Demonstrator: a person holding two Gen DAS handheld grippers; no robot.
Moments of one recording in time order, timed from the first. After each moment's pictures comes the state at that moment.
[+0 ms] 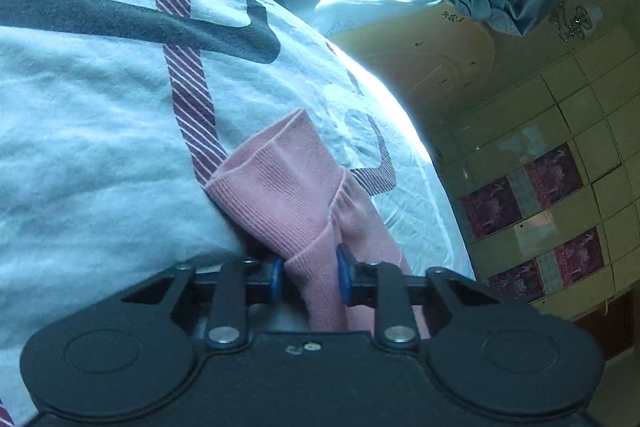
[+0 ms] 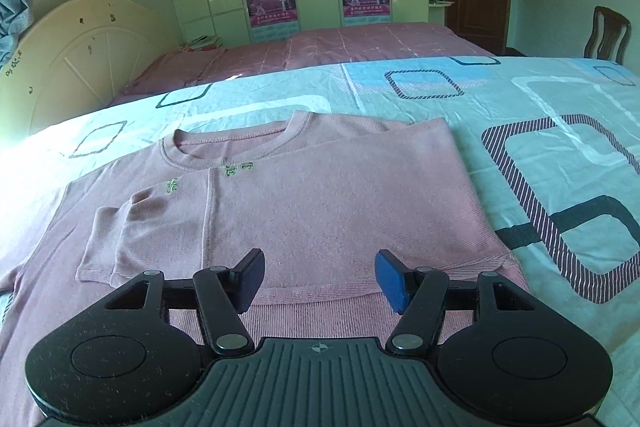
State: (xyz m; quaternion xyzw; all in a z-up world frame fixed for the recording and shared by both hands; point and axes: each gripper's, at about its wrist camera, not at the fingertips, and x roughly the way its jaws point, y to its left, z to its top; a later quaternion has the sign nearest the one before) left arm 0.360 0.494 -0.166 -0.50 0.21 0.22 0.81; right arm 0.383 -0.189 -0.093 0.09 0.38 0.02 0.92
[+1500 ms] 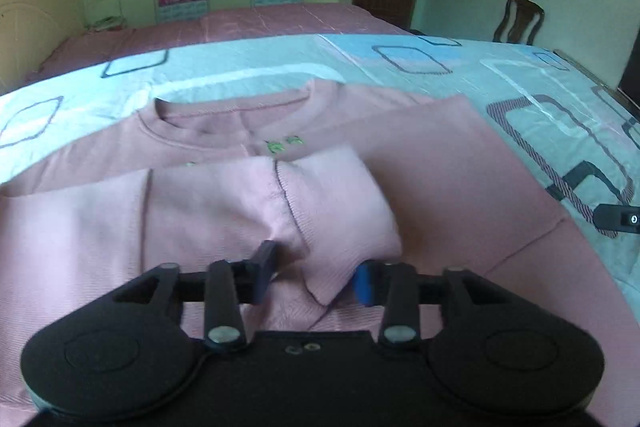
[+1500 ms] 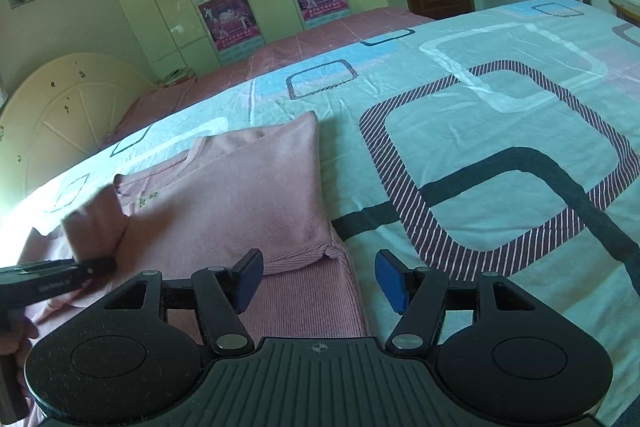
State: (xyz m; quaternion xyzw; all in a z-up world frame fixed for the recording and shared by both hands) left arm 0.472 -0.056 -0.152 0.05 0.39 -0.19 0.90; right arm 0.351 -0.341 -0.103 0.20 0.37 0.01 0.91
